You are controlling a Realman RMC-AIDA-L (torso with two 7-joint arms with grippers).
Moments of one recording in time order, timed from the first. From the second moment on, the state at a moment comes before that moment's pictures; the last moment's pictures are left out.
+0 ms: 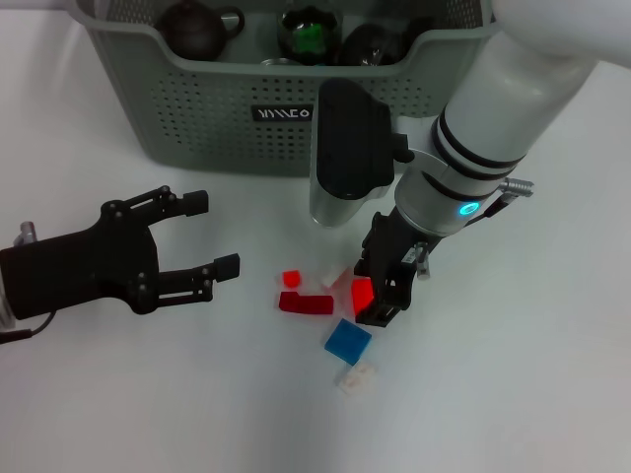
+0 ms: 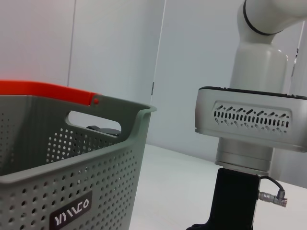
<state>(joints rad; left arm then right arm) -0.33 -2.17 0.45 0.76 2.07 1.80 -1.13 1.05 2.12 -1.83 -0.71 -2.29 -1.28 2.15</state>
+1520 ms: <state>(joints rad) -0.34 -2.16 0.45 0.77 2.13 1.81 -1.13 1.05 2.10 -1.78 -0.80 -2.32 -1.40 2.20</state>
